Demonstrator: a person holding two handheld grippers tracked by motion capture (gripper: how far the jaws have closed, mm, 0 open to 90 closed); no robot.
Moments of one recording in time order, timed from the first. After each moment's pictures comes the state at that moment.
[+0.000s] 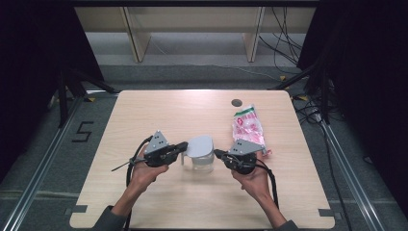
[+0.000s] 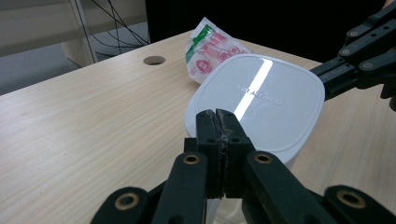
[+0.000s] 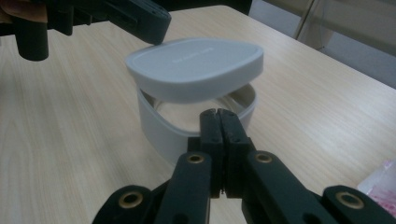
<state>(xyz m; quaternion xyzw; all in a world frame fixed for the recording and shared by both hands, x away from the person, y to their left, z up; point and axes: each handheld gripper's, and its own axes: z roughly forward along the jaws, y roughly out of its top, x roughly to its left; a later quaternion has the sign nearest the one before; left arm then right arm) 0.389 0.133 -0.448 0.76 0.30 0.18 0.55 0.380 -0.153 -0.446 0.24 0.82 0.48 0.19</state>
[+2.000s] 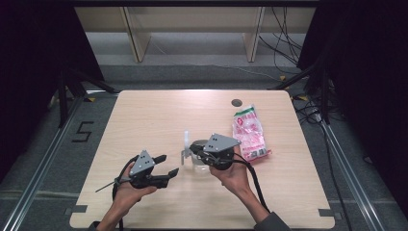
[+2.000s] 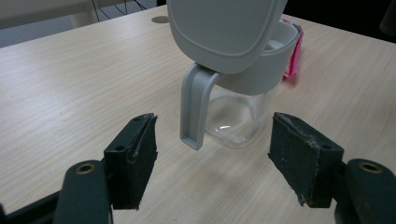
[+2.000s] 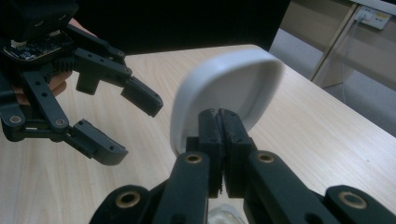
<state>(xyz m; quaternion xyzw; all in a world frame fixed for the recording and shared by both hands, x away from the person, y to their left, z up) 0.344 0.169 -0.476 0.77 0.33 0.18 0.51 0.379 -0.090 -0.416 0.17 0.82 0.51 0.20</state>
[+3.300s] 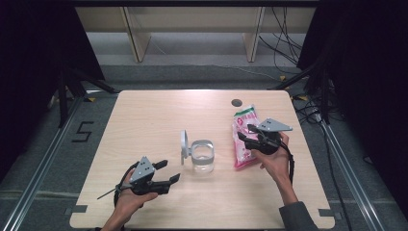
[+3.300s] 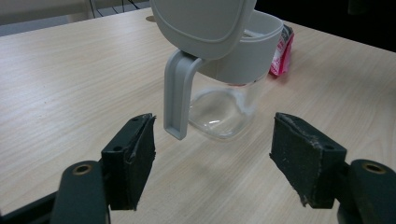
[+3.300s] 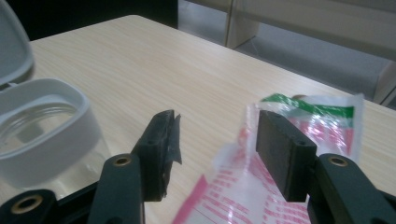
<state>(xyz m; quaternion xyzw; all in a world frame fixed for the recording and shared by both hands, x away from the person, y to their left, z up) 0.332 0.165 -0.489 0.76 0.33 0.17 0.54 0.429 -0.224 -0.432 0.37 0.77 0.47 0.24</state>
